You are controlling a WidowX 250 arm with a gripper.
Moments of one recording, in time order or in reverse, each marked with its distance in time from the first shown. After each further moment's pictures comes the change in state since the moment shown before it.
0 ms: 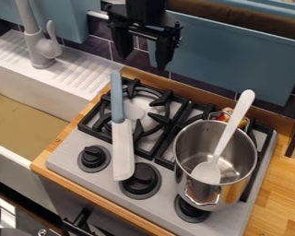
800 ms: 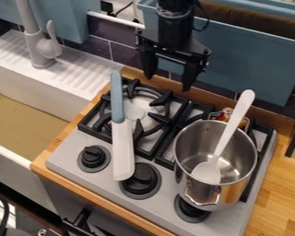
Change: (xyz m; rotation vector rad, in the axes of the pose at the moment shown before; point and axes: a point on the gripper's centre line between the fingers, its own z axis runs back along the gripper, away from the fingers) arm 0.012 -0.030 -0.041 0.009 0.034 0.027
